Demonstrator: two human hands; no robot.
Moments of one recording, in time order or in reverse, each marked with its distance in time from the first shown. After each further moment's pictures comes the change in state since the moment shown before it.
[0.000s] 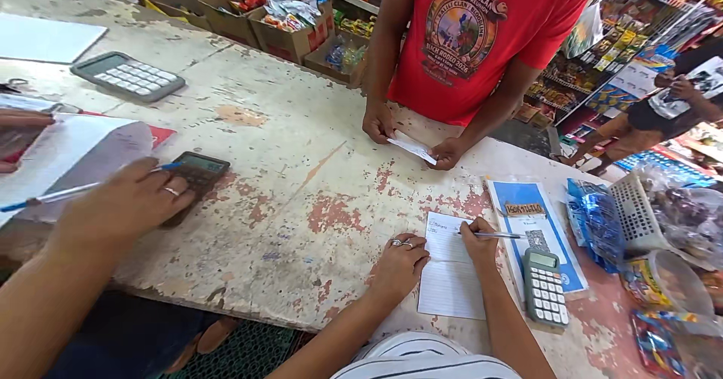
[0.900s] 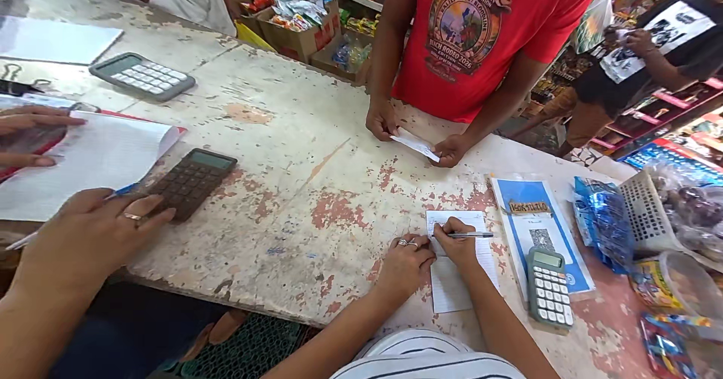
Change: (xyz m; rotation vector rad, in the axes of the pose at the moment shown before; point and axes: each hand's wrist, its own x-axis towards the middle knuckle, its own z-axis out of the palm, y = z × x) left_hand -0.002 0.006 0.006 0.057 -0.005 0.027; right_hand -0.014 -0.027 0.040 0.145 -0.223 -0.151
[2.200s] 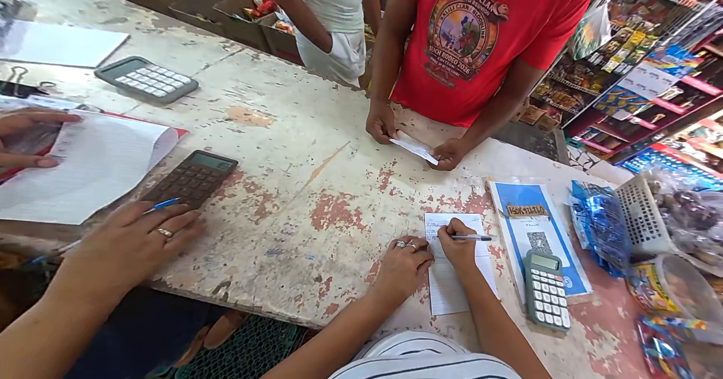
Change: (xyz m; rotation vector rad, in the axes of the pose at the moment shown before) left_hand -0.001 -0.001 -0.001 -0.003 0.004 0.015; right_hand -0.002 0.002 0.001 -0.093 0.120 0.029
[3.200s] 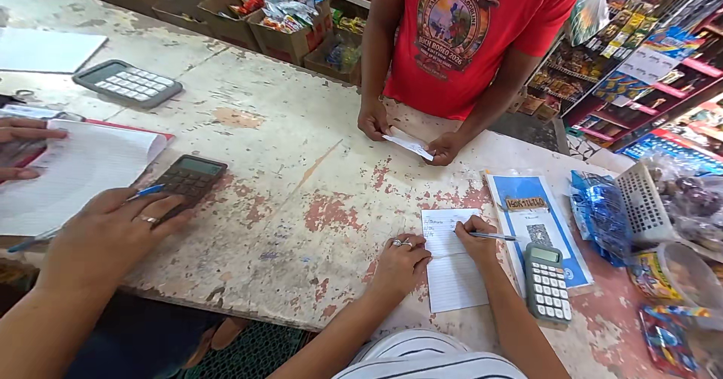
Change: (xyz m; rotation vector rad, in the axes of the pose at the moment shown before) left_hand -0.001 -0.004 0.006 0.009 0.059 0.033; right_hand 0.005 0.035 -0.051 0.002 -0.027 0.021
